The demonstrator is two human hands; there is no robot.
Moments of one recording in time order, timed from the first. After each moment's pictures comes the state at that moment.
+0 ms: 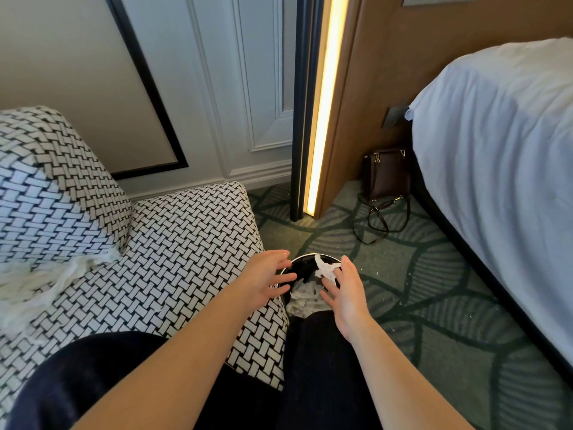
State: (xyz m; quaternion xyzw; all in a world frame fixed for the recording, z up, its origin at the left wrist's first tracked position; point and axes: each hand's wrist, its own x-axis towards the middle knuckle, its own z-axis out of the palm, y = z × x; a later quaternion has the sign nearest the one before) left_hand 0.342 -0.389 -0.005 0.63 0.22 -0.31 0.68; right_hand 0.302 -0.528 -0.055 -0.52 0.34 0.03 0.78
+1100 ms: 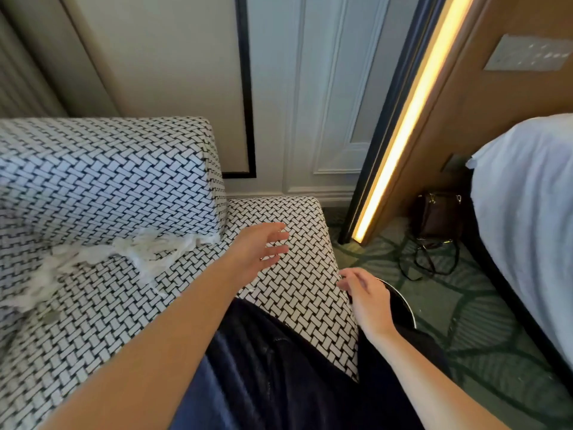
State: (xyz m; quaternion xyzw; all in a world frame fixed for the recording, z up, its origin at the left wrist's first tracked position) left_hand 0.314 -0.233 0.073 0.62 0.20 -0.17 0.74; right_hand 0.277 -0.436 -0.006 -0.81 0.11 0.00 0.58
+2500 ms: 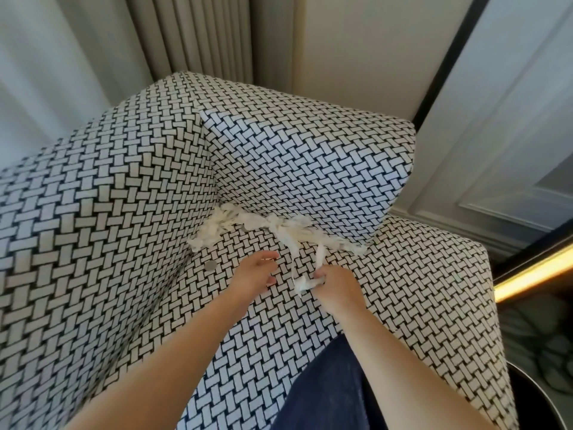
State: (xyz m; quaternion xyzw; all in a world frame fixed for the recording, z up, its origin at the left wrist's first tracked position) left_hand 0.235 -0.008 -0.002 0.67 0.39 -0.02 0.63; right_hand 0.316 -0.143 -0.022 -0.94 -0.19 0.22 0.18
